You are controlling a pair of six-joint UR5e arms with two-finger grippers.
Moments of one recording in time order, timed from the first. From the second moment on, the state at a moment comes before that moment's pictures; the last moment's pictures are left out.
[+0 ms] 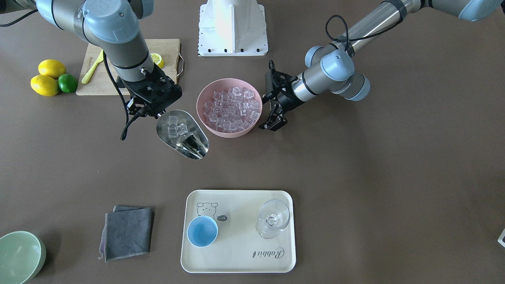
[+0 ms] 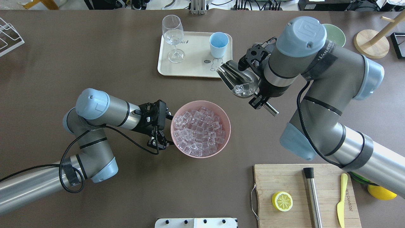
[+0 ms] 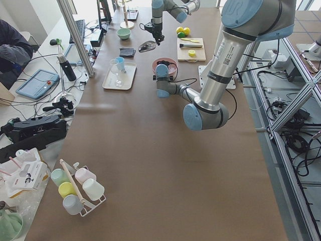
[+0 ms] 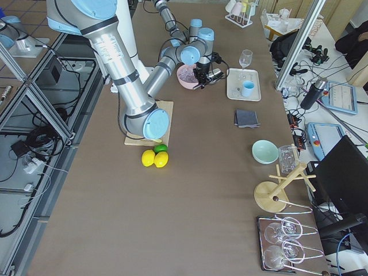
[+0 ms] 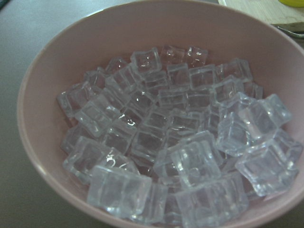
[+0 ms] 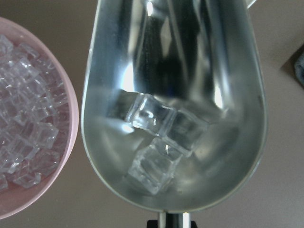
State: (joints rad) left arm -0.54 -2.08 -1.39 -2.66 -2.09 0.10; right arm 0.72 -1.01 1.88 -1.82 2.04 0.29
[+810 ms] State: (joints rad) left arm -0.58 -2.01 -1.49 -2.55 -2.10 0.11; right arm 0.88 -0.67 1.45 -2.11 2.17 0.19
